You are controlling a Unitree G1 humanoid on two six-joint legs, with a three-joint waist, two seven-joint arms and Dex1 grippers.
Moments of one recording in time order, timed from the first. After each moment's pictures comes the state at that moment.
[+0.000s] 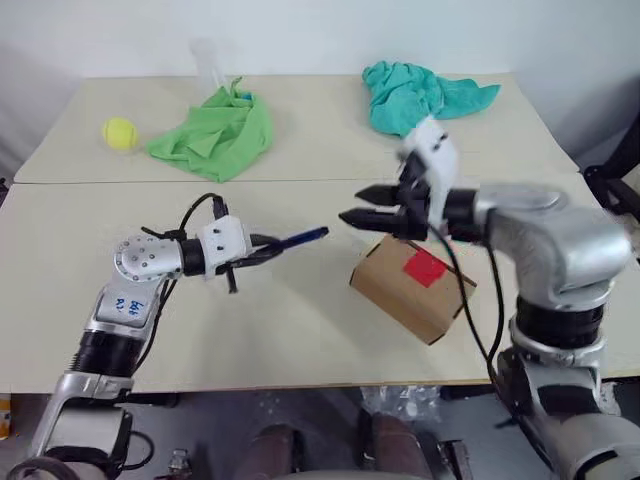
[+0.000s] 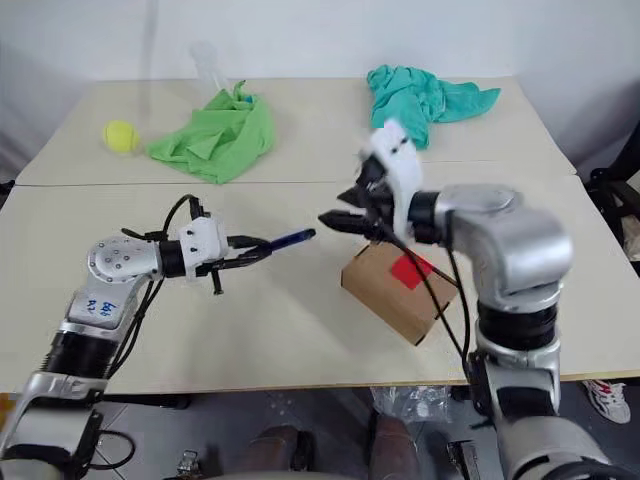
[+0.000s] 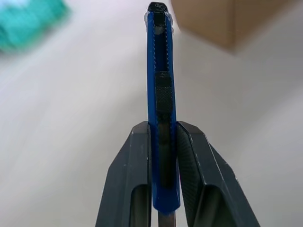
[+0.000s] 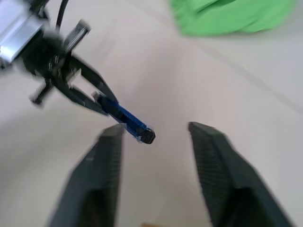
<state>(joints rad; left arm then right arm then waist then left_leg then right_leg) -0.58 0.59 -0.05 0.24 -0.13 -0.21 -0.96 -0.95 -0.45 -0.08 -0.33 0.31 1.41 0.87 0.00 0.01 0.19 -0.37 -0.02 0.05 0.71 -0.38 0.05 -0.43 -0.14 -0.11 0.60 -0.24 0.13</state>
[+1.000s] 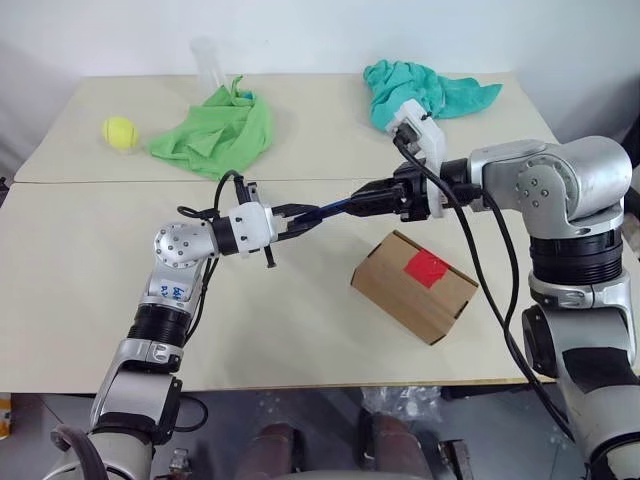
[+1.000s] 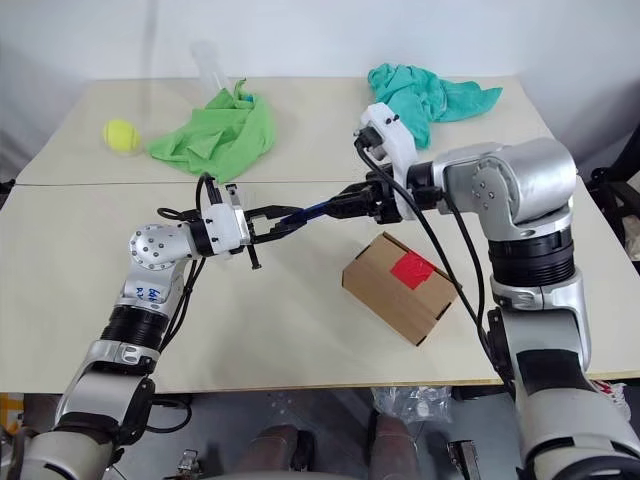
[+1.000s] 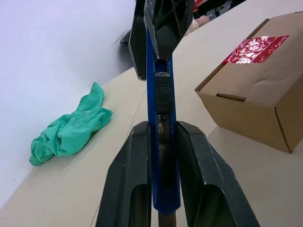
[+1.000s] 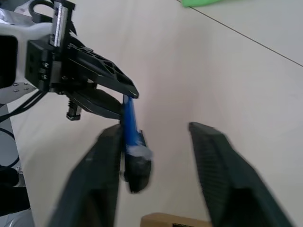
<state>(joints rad) -0.73 0.43 -0.06 0.45 -0.12 -0.53 -0.96 -1.14 -0.54 0.09 0.02 0.52 1.39 0.86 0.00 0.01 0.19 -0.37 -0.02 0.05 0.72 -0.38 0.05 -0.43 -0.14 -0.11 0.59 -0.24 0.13</state>
